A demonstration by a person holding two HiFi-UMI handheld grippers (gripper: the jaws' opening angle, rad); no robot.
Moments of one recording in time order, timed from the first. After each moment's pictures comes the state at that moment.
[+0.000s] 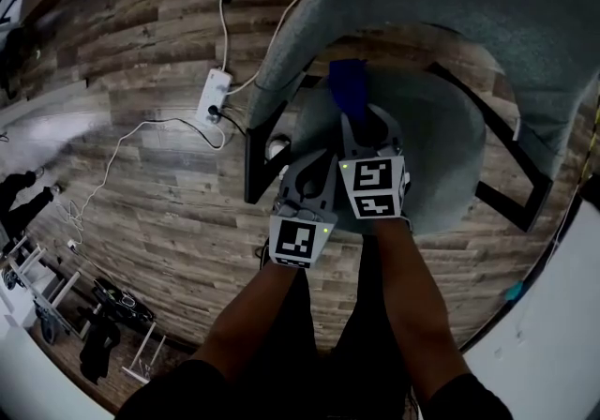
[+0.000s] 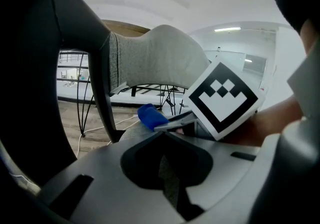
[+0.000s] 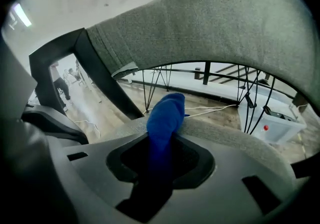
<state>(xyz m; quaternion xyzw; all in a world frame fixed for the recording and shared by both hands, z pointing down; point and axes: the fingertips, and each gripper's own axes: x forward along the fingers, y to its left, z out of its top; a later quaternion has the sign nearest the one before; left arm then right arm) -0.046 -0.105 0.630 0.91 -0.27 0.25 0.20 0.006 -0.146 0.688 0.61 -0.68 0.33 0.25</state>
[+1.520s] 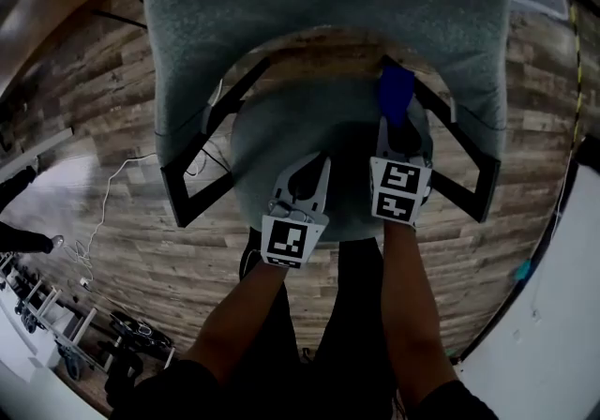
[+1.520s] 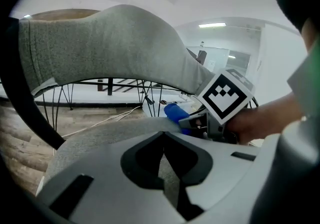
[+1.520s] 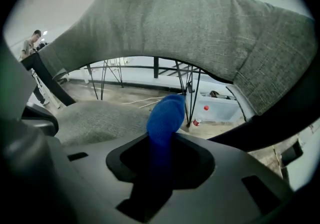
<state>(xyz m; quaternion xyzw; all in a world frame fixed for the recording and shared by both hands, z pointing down) 0.069 -0.055 0.638 0.93 -0.17 0.26 0.18 0.205 -0.035 0.693 0.74 -0.50 0.36 0.26</state>
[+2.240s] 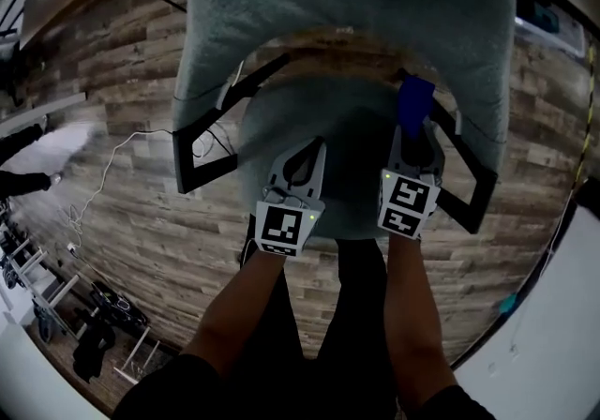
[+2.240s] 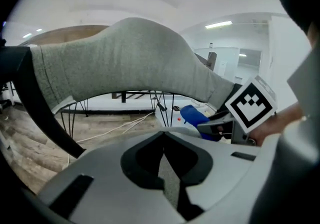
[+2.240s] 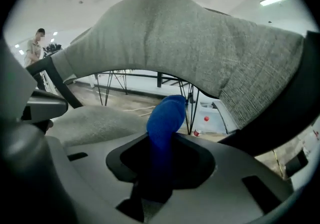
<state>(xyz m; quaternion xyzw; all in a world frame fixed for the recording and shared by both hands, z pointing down) 0.066 -0.077 0.618 0.92 -0.25 0.25 0.16 0.217 -0.025 0.666 0.75 -0.53 0.31 0.25</state>
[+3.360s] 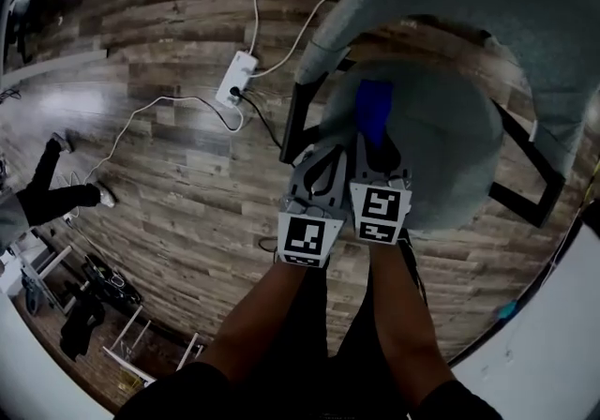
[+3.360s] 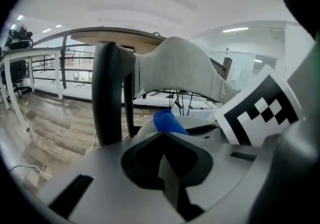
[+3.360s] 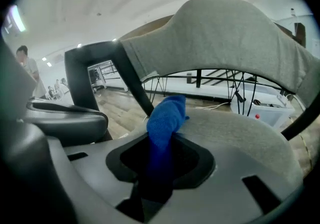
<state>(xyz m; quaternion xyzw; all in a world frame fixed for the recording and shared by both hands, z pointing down) -0.093 -0.091 0.607 0.89 -0.32 0.24 0.20 -0.038 -0.095 0.659 0.66 -0.65 0.32 0.21</state>
